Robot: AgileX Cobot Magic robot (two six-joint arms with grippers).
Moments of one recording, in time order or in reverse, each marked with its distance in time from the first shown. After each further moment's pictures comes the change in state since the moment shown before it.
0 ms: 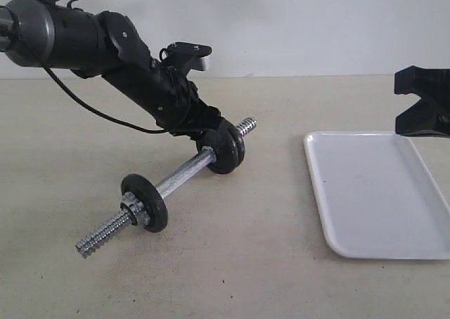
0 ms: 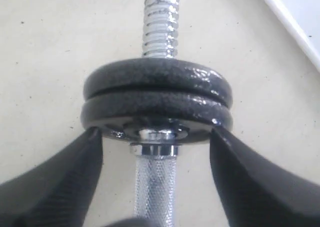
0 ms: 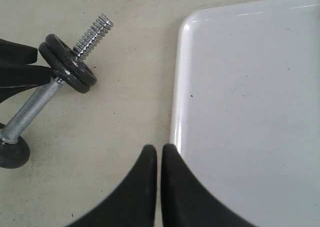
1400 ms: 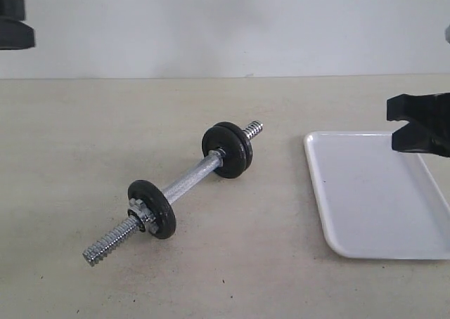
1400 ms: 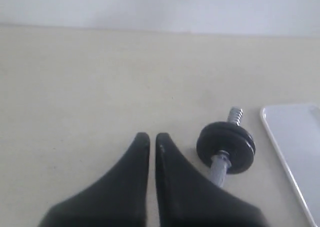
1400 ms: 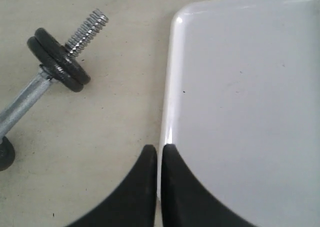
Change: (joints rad) left arm 0.413 -0.869 0.514 -0.167 -0.065 -0.042; right arm 0.040 -0.017 0.089 0.014 -0.107 -0.057
